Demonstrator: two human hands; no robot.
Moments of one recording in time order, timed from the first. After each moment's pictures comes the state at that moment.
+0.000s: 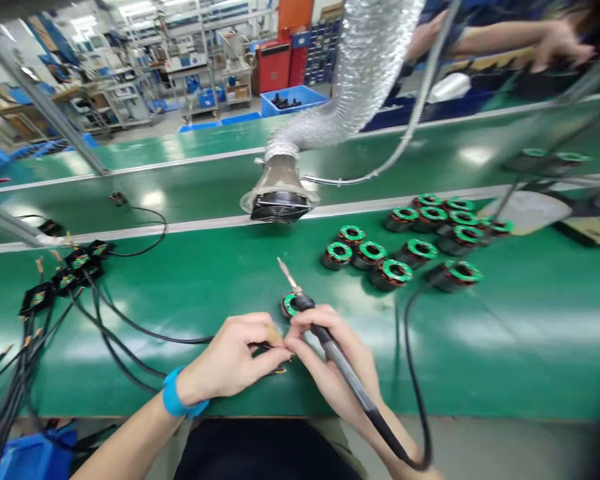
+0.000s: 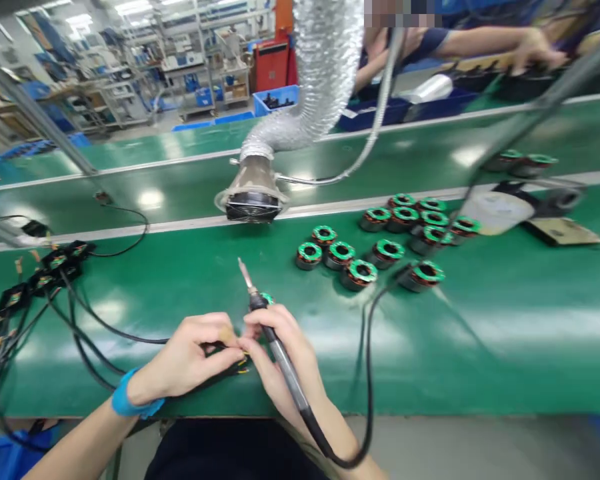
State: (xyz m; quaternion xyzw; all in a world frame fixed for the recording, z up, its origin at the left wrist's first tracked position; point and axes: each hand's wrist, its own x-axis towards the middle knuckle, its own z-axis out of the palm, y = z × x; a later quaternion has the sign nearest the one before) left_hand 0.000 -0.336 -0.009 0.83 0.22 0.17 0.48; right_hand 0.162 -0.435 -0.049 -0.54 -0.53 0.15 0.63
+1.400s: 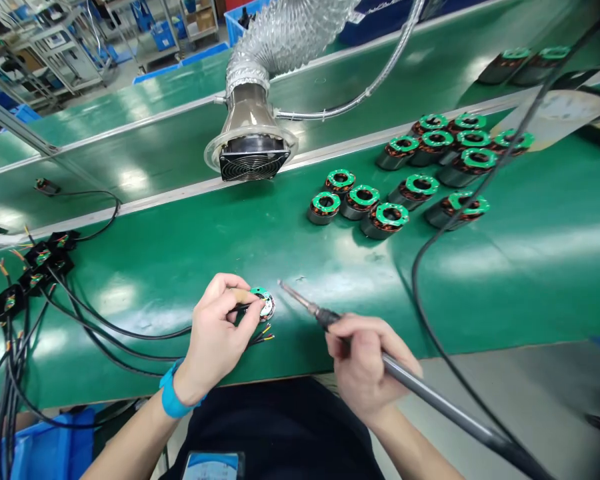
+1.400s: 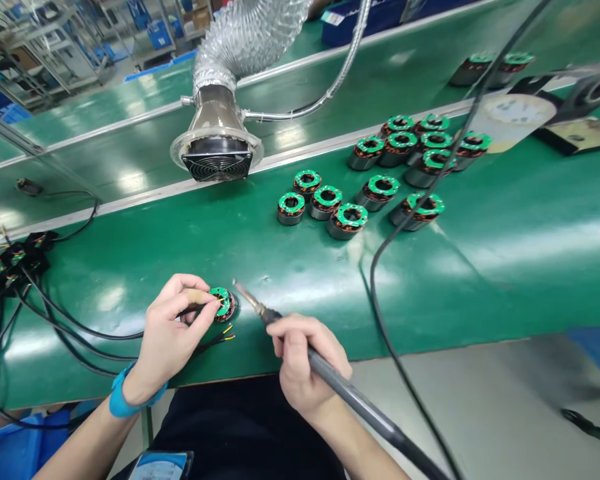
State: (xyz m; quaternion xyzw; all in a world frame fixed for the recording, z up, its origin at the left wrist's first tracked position) left_hand 0.010 -0.349 -0.029 0.81 0.35 0.28 0.37; right_hand 0.150 -0.482 -0.082 -0.60 -0.32 0.07 0.73
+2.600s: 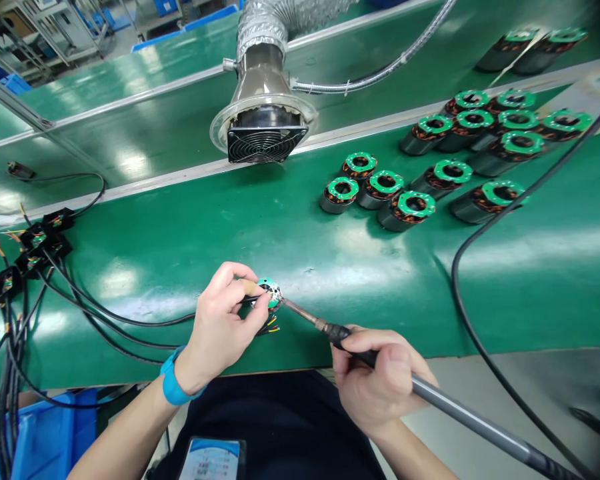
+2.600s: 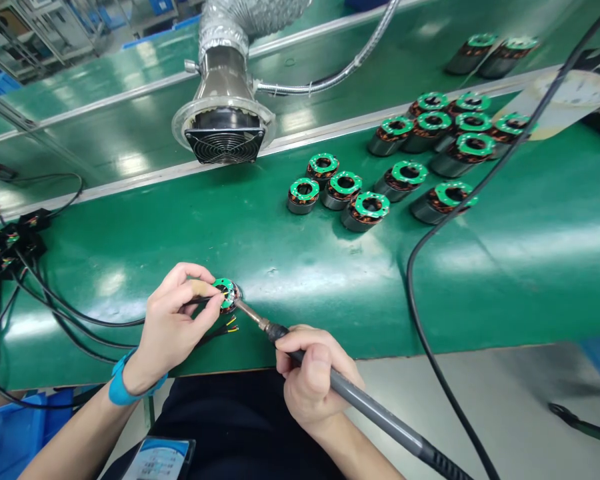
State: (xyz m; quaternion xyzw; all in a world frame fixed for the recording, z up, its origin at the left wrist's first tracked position) left_hand 0.009 -0.347 -0.034 0.84 0.29 0.29 0.35; right_hand 0.132 -0.485 -0.083 -0.57 -0.24 0.07 0.78
